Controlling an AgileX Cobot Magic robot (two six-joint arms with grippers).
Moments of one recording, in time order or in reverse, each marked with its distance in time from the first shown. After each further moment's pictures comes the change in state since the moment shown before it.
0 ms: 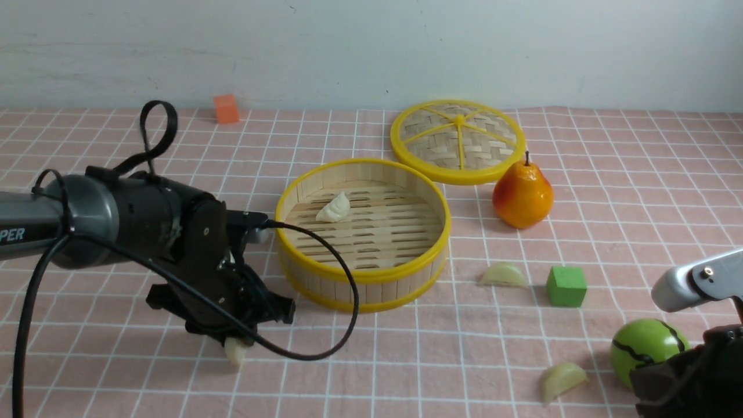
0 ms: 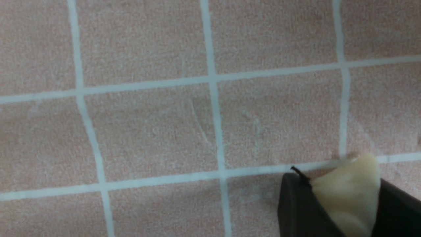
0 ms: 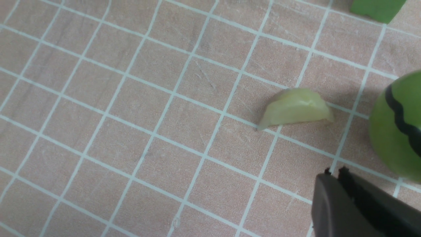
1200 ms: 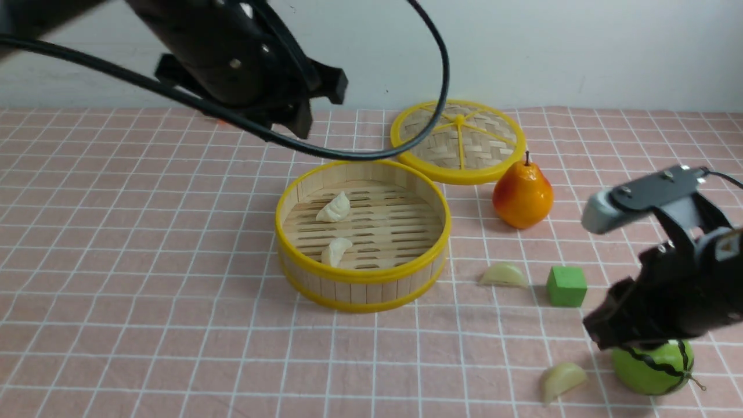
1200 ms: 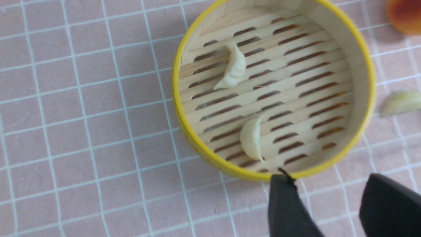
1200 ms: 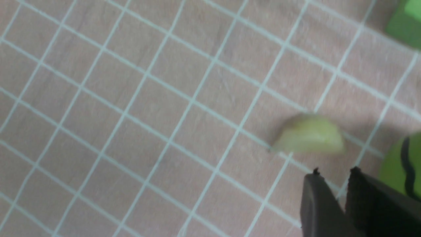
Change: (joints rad) right arm 0.000 0.311 -0.373 0.003 0.239 -0.114; left arm -0.114 -0.226 -0.624 -0.008 0.482 0.050
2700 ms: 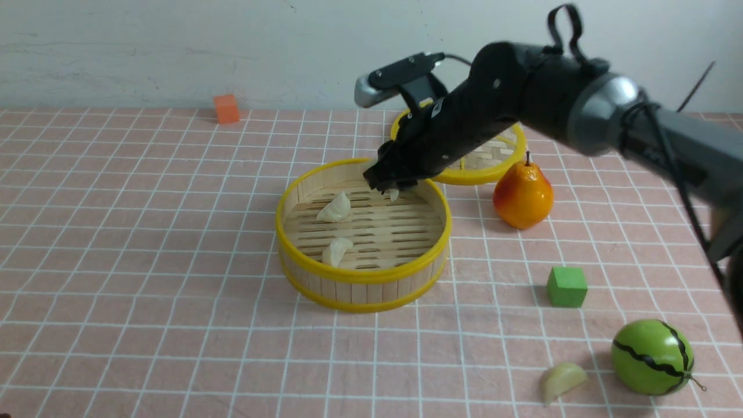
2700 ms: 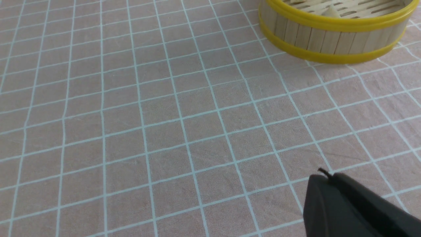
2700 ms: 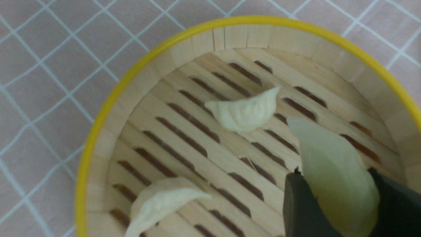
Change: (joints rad) right arm 0.140 0.930 -1.066 0.048 -0.064 -0.078; left arm -0.001 -1.409 1.394 0.272 -0.389 -0.057
